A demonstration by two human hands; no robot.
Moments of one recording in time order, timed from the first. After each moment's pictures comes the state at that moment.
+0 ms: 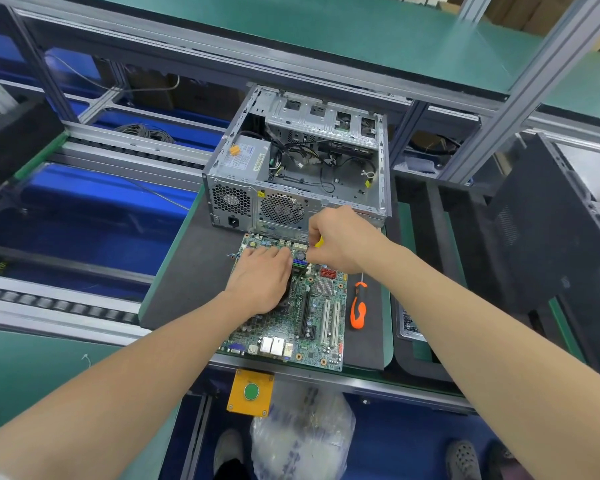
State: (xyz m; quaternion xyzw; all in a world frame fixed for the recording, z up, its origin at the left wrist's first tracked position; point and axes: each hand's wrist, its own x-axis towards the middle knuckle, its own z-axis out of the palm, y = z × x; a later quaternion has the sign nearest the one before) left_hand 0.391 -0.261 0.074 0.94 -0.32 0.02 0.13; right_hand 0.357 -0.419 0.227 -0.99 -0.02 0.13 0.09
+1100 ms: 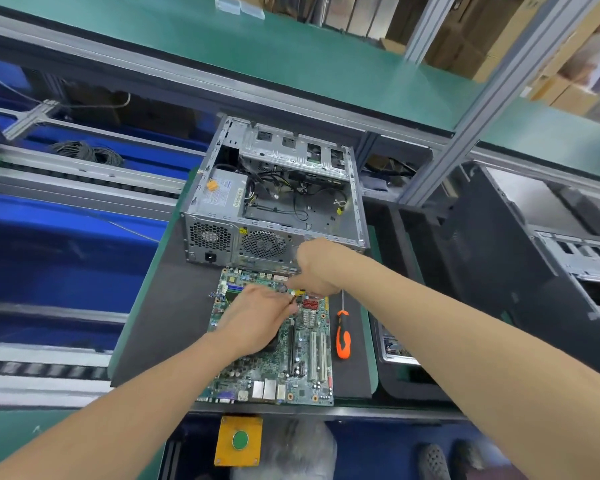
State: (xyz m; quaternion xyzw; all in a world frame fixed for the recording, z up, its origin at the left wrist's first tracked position) left_hand 0.404 -0.264 0.076 0.87 -0.45 0.00 0.22; right_hand 0.388 -0.389 0.254 -0.95 0.01 0.30 -0.11
